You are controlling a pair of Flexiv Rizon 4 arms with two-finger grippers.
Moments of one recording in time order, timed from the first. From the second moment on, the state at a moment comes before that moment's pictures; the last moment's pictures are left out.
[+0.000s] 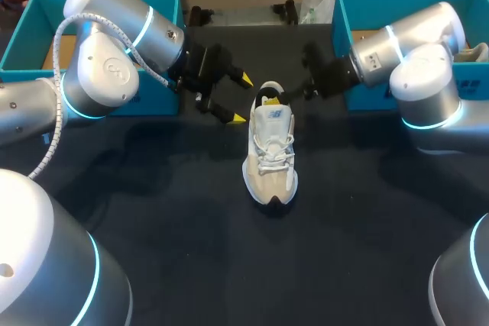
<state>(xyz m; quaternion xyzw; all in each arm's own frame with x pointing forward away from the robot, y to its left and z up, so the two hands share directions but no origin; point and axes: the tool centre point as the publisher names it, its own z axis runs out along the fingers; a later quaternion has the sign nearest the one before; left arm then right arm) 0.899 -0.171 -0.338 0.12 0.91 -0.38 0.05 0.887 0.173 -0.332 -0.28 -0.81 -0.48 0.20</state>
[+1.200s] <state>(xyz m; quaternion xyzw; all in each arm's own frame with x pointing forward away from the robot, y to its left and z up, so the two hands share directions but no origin) 0.899 -0.171 -0.338 0.12 0.91 -0.38 0.05 0.925 0.153 -0.249 -0.25 -0.84 -0.46 0.12</state>
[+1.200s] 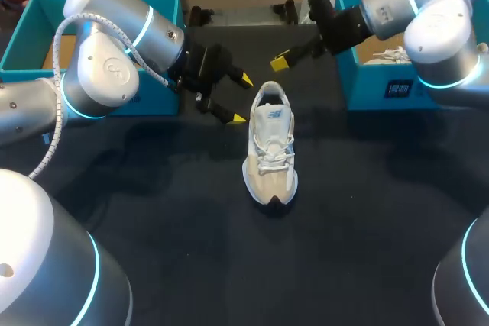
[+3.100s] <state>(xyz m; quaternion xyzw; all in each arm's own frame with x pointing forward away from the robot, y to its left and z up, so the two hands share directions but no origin) 0.898 -0.155 -0.321 0.14 0.91 -0.40 0.04 0.895 0.113 -0.223 -0.41 -0.89 -0.21 -0.04</state>
